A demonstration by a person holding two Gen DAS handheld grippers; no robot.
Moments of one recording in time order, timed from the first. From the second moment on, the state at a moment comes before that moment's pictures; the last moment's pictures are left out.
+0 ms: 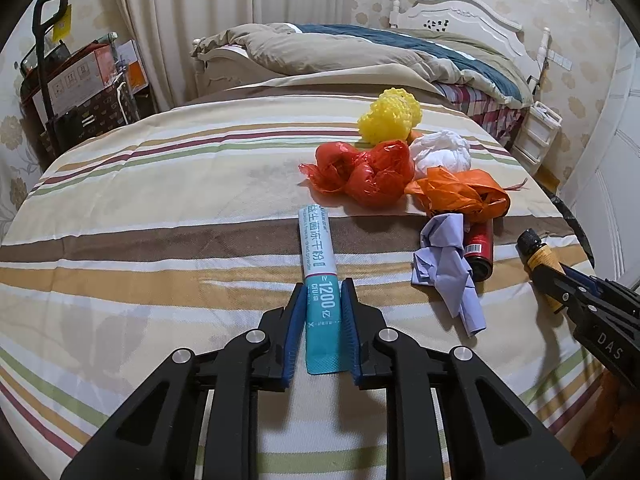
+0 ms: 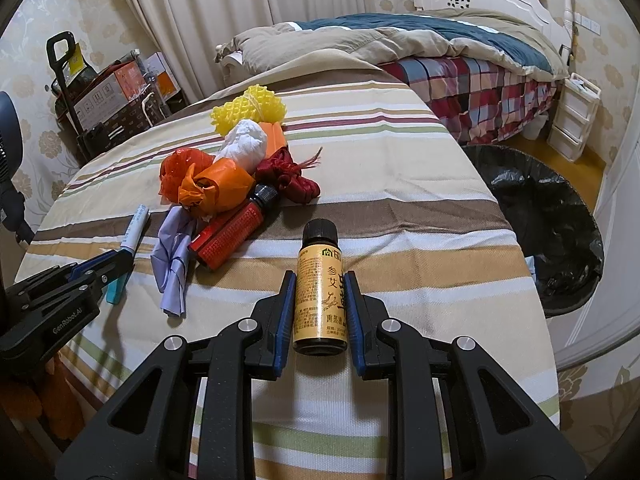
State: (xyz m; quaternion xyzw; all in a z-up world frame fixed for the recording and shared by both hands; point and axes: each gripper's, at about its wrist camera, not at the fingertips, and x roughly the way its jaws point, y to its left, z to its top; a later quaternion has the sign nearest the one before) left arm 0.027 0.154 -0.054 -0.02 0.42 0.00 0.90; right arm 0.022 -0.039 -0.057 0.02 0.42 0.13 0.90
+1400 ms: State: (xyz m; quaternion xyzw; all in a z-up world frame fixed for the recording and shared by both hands) left arm 0.102 -0.047 -0.012 0.02 0.35 -0.17 0.92; right arm 0.078 -0.202 -0.032 0.07 0.36 -0.01 0.93
